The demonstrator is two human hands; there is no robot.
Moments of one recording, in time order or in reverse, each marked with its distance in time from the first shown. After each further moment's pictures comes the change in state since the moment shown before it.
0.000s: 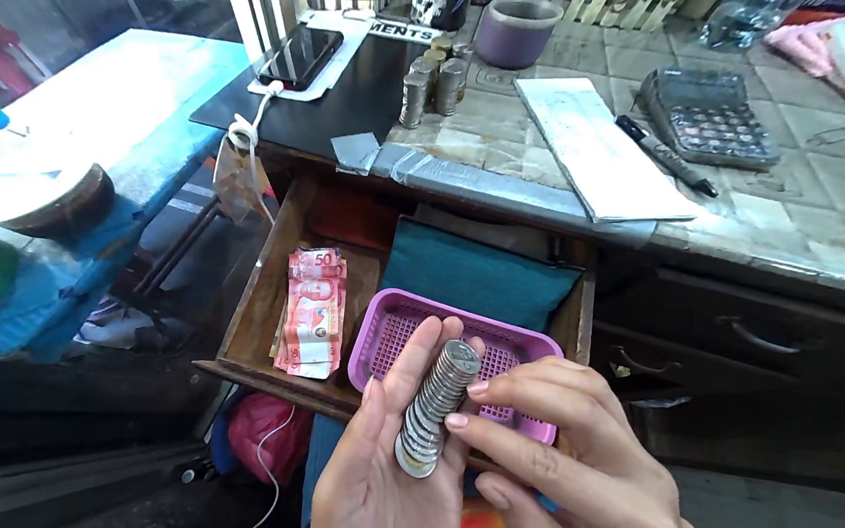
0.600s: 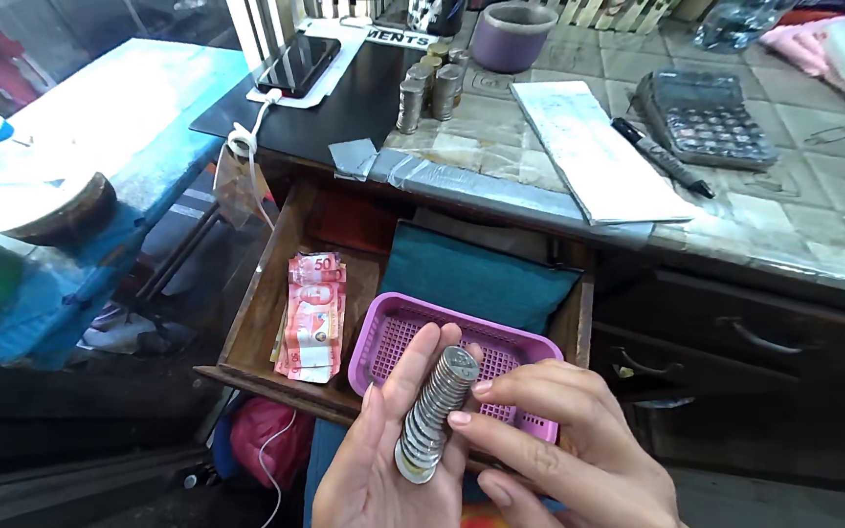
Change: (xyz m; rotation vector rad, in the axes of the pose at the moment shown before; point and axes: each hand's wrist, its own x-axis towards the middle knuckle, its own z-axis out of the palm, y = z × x) left_hand -0.001 -0.001 0.001 0.006 0.015 0.007; right_hand -0.003 0.002 0.001 0.015 0.023 0.030
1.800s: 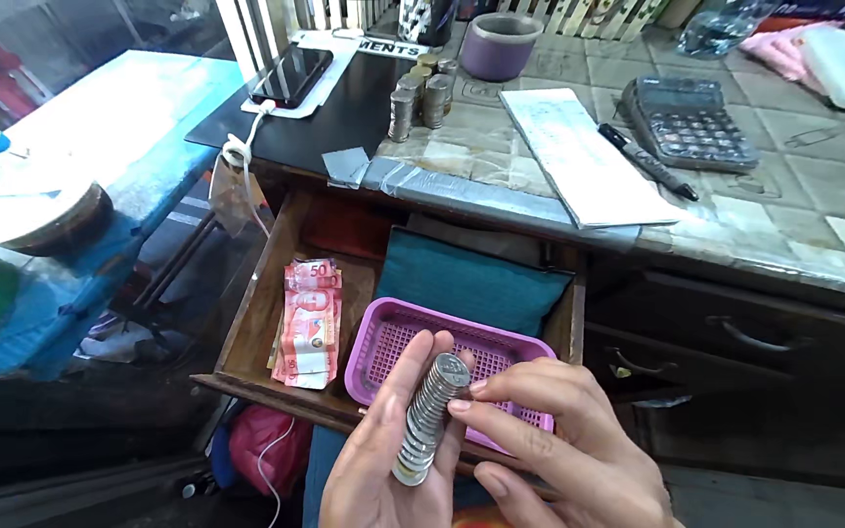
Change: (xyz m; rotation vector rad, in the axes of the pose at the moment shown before) left_hand 0.002 -0.004 -0.002 0.013 0.055 0.035; right_hand 0.001 0.003 -0.002 -0.005 0.007 0.036
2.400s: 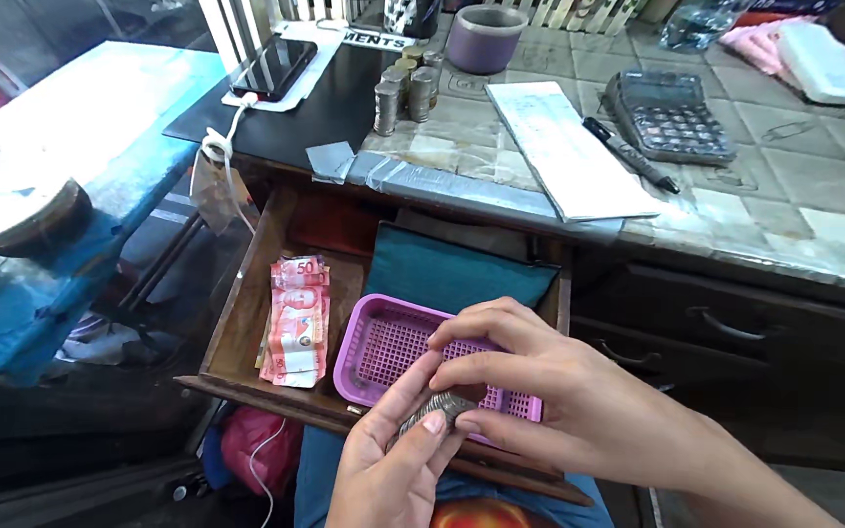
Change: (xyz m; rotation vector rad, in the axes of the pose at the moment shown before) left_hand 0.003 -0.009 -0.012 0.287 0.193 -0.128; right_hand 0.052 0.033 -0.034 0.087 -0.459 -0.029
